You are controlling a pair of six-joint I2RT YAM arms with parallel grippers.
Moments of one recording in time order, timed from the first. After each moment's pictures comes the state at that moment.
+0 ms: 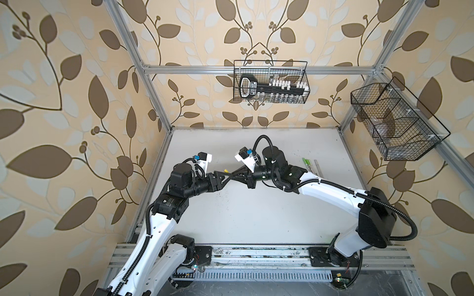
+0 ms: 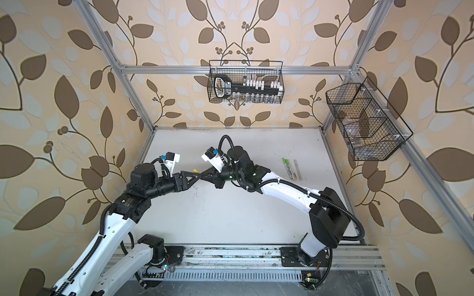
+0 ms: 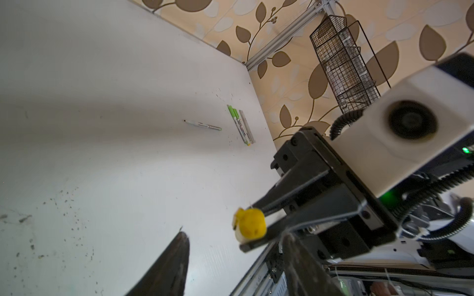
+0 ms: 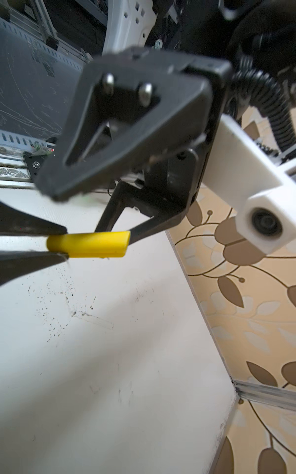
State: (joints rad) left arm -0.21 0.77 0.73 -0.36 0.68 -0.64; right arm 0.81 1.59 1.19 0.04 -0.59 0.11
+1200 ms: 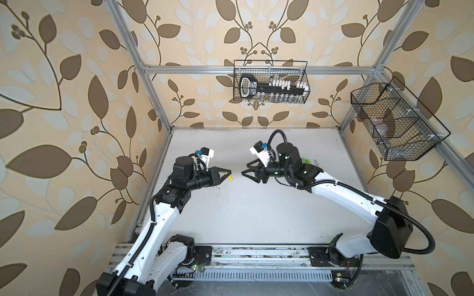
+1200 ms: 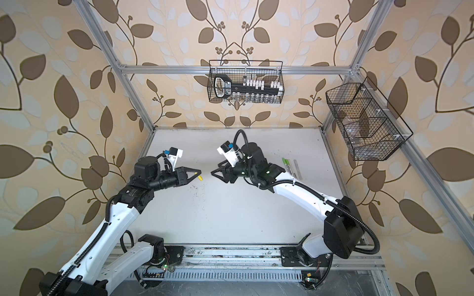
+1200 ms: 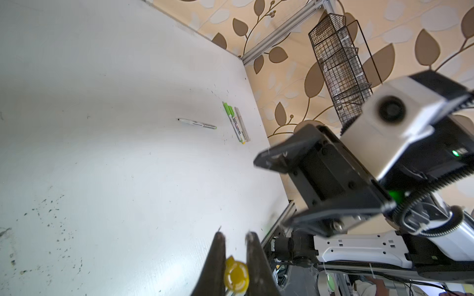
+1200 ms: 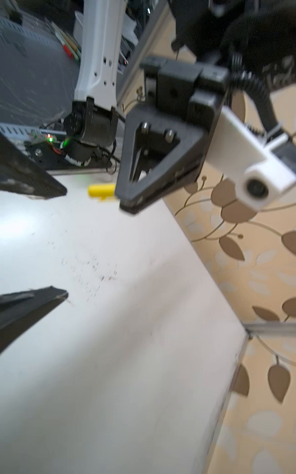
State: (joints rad) left arm -0.15 0.91 0.80 -0.38 0.79 -0.62; right arm 0.62 1.45 1.13 -0.14 -0.47 0.15
